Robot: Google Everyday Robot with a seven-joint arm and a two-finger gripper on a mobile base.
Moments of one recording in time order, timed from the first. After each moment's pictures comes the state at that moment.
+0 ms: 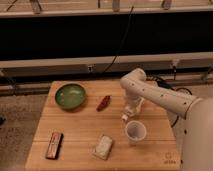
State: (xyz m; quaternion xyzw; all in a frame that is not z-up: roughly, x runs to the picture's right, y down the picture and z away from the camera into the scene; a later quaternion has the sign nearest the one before) arm 0.167 0.130 0.874 -0.33 -0.09 -0.39 0.85
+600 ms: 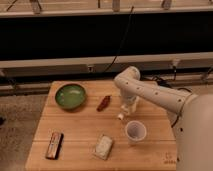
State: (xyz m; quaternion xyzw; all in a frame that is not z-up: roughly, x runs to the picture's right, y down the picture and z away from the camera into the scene) arm 0.137 0.121 0.867 -0.33 -0.09 -0.41 0.85
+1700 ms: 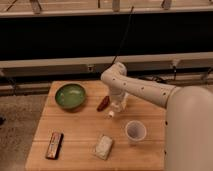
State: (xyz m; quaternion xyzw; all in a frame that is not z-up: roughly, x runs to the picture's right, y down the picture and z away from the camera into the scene) arm 0.079 0.098 0.869 -0.32 -0.09 -0.45 0.83
